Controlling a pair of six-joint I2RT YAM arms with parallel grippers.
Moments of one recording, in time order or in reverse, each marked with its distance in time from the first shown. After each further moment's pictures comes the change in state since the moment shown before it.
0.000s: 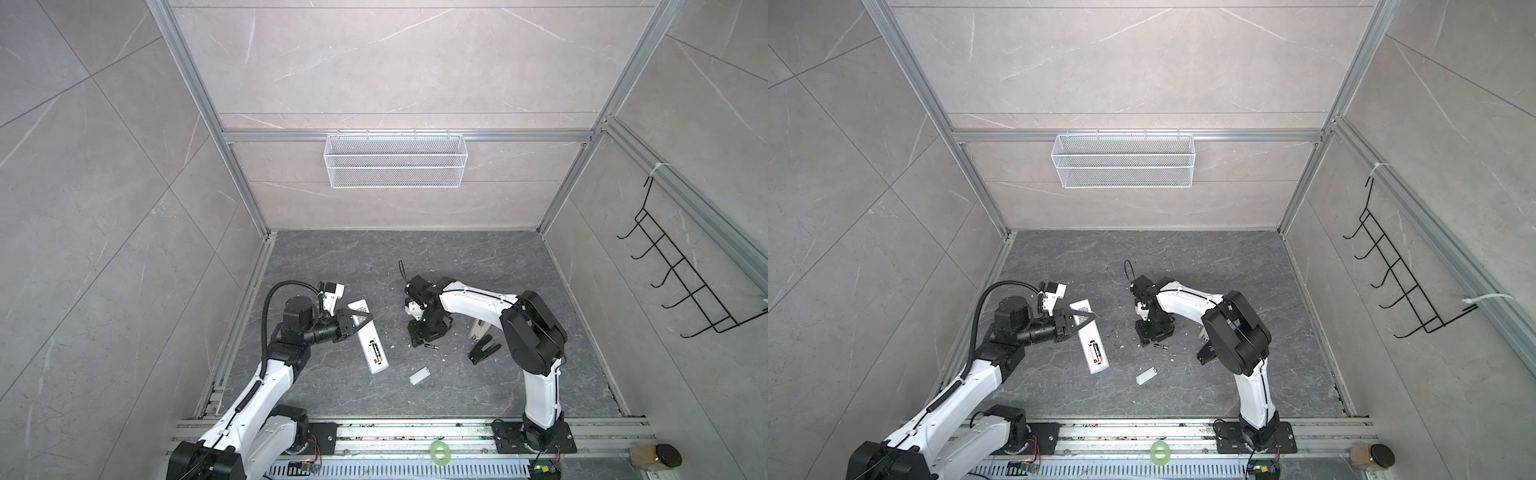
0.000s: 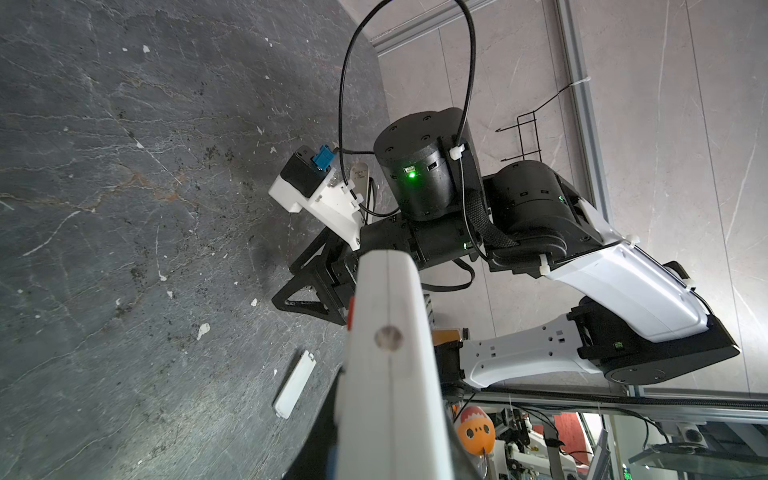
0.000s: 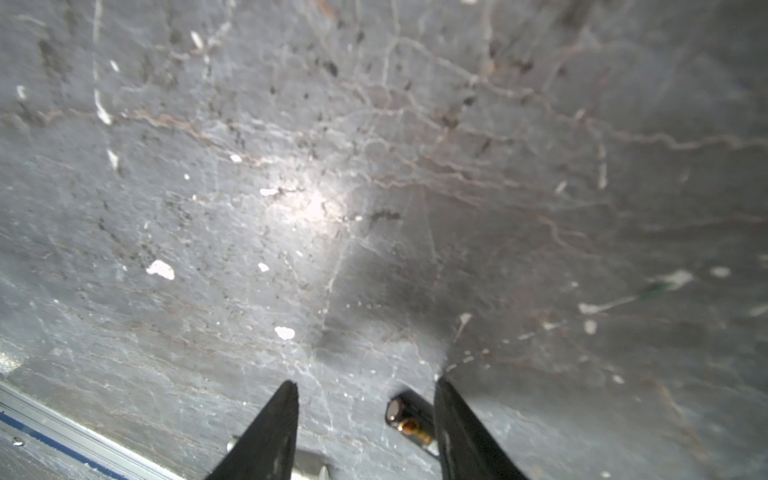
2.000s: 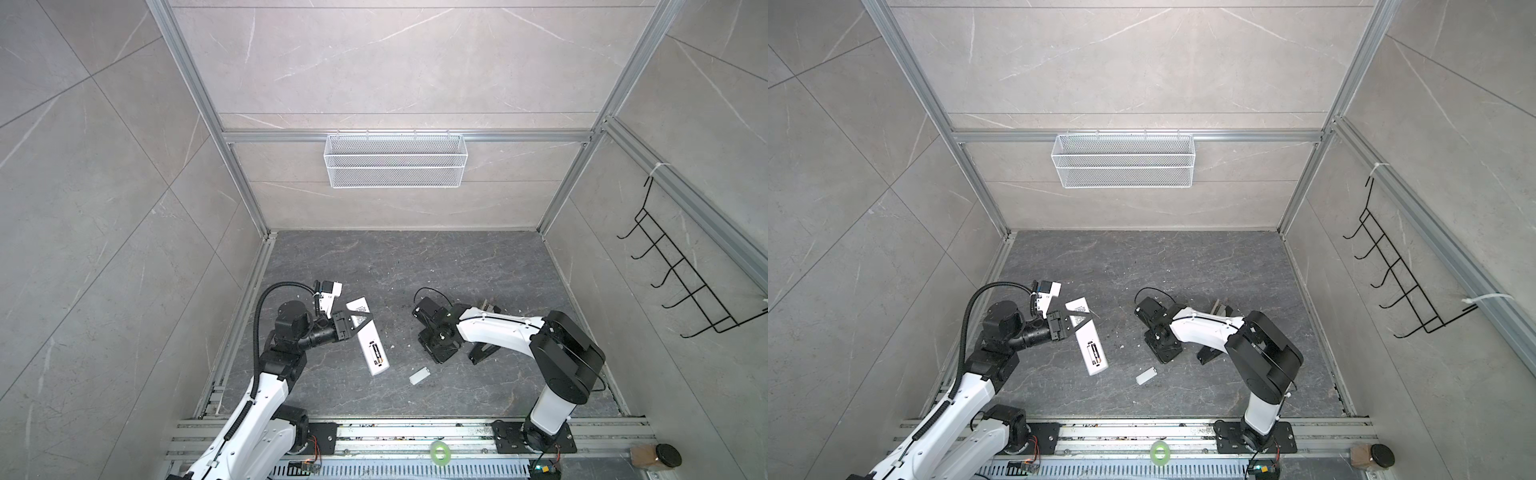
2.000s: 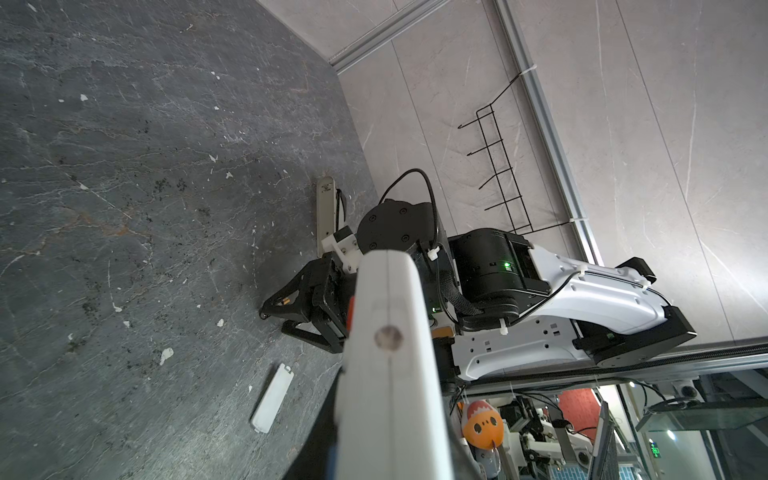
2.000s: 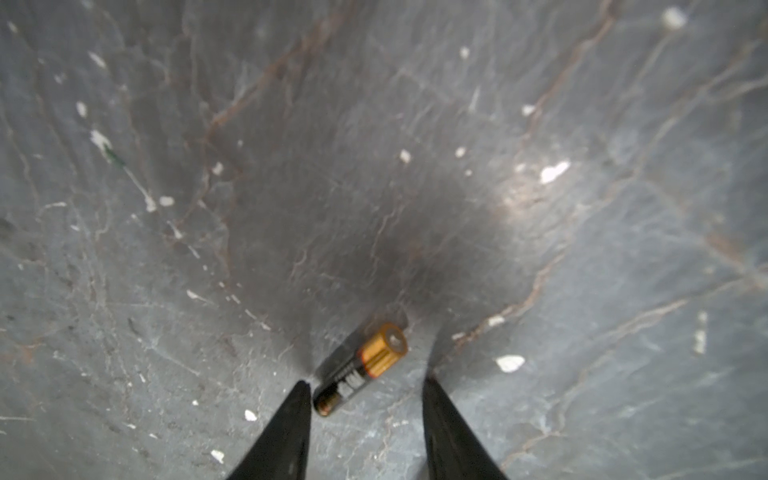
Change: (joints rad) left arm -0.022 -0.142 0.000 0.009 0.002 -0.004; right arm 0.093 -0.253 -0.370 0.279 0.190 1.469
